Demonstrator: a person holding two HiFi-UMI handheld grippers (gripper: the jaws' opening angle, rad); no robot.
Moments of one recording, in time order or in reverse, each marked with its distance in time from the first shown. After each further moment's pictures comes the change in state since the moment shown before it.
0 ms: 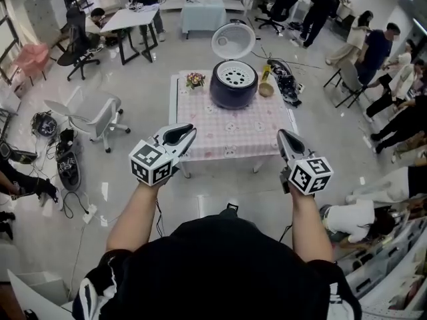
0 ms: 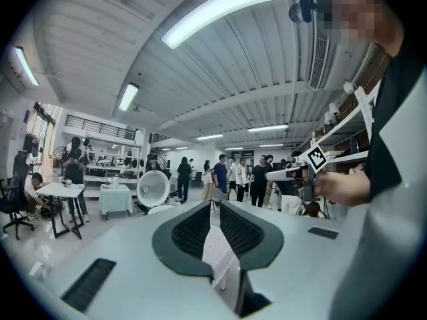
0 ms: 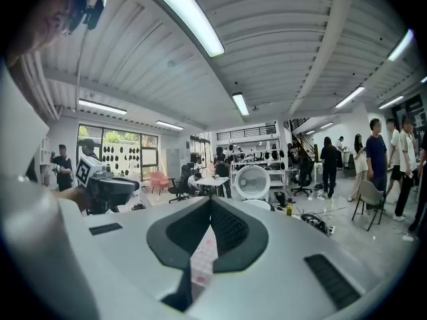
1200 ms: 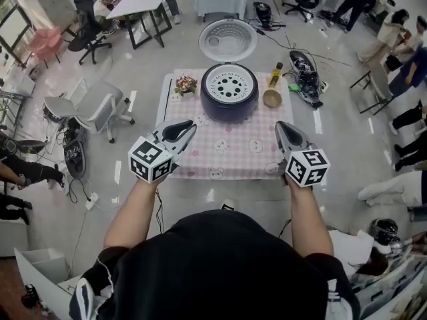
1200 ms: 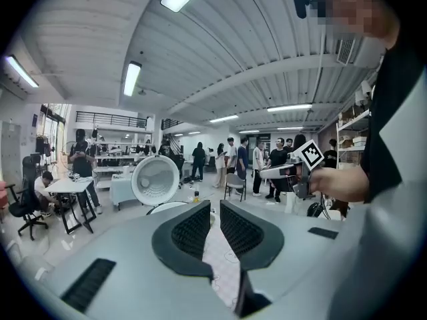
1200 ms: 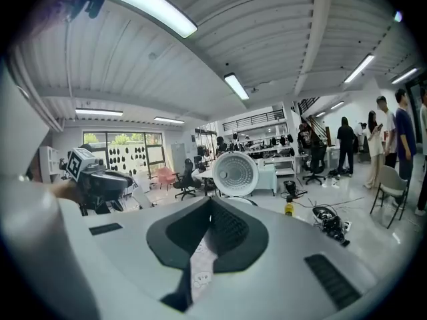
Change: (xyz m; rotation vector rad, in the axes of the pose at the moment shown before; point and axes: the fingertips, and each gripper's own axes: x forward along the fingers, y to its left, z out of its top) left arm 0.235 0.082 -0.012 -0.013 0.152 0.124; right arm 0.178 -0.228 -0.017 0.054 0.094 0.112
